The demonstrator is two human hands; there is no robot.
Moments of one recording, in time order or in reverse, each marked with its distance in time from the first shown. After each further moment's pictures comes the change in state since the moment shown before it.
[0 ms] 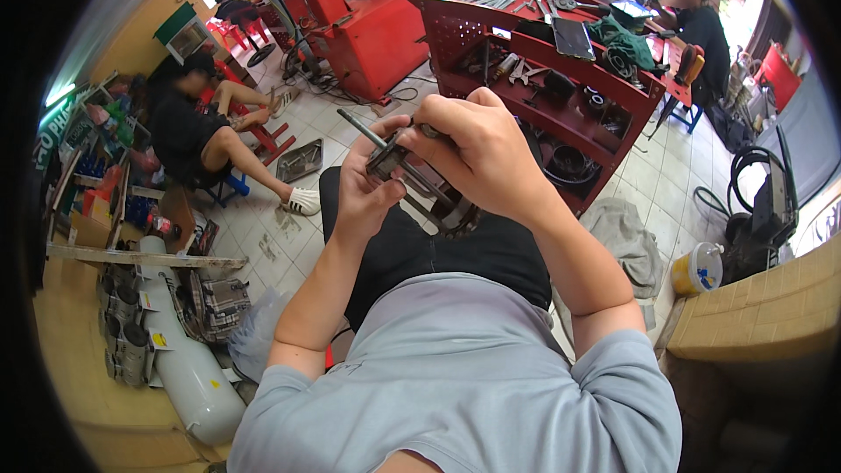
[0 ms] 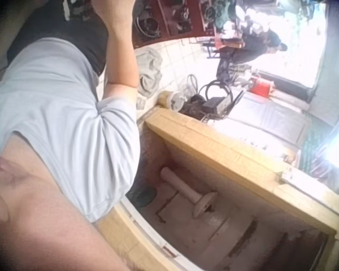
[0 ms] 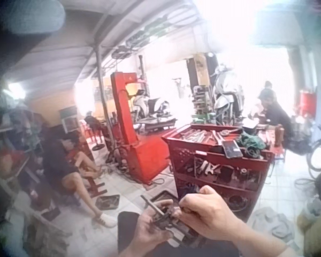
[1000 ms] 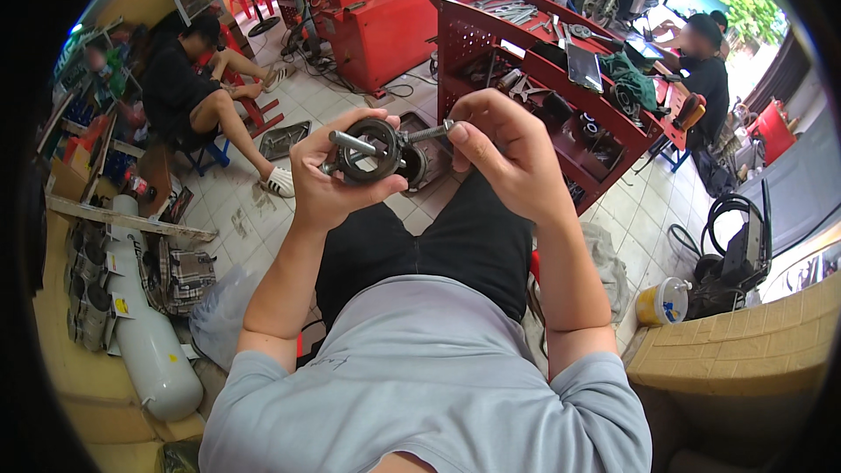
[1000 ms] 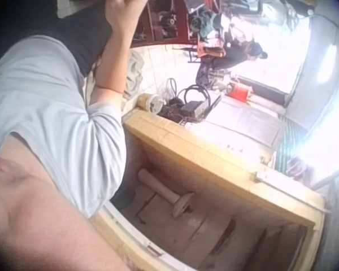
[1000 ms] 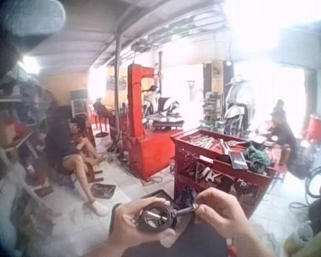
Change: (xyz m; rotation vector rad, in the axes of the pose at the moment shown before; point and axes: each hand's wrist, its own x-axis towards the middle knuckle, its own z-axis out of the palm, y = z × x) left_hand -0.003 0.049 0.001 0.785 0.120 0.322; right_hand -0.004 0.008 -0.008 0.696 -0.083 0.393
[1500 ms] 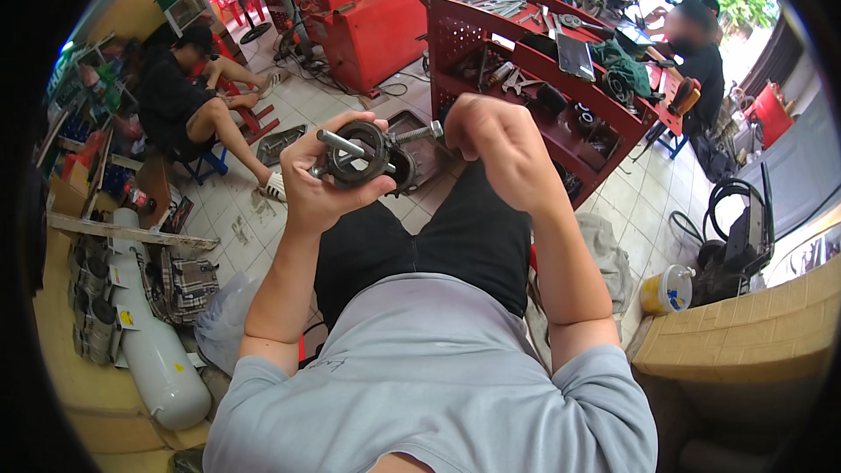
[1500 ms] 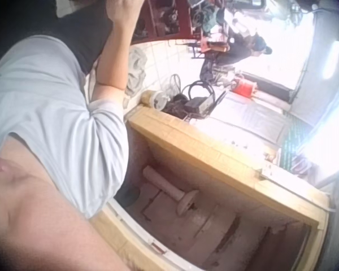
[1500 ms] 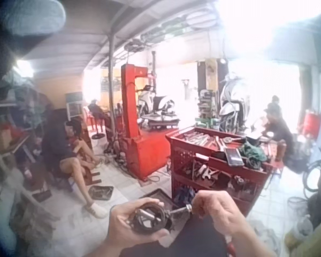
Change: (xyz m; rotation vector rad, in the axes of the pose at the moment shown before) left_hand 0.000 0.002 0.008 -0.041 0.064 -0.038; right_hand -0.001 0.005 -0.016 -0.079 -0.024 0.044
